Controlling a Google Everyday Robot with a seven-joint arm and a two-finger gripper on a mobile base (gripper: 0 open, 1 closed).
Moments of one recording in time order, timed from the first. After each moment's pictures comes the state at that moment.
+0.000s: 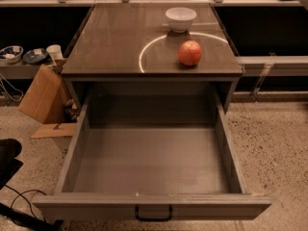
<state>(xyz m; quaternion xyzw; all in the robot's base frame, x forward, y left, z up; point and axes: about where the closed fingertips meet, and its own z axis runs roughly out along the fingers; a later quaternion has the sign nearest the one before) 0.702 -0.076 1.138 -0.29 0.76 -0.08 0.57</state>
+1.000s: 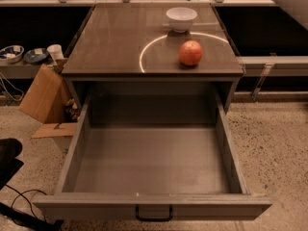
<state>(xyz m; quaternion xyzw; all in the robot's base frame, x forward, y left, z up) 0.680 -0.077 1.093 -0.30 0.78 -0.08 0.54</state>
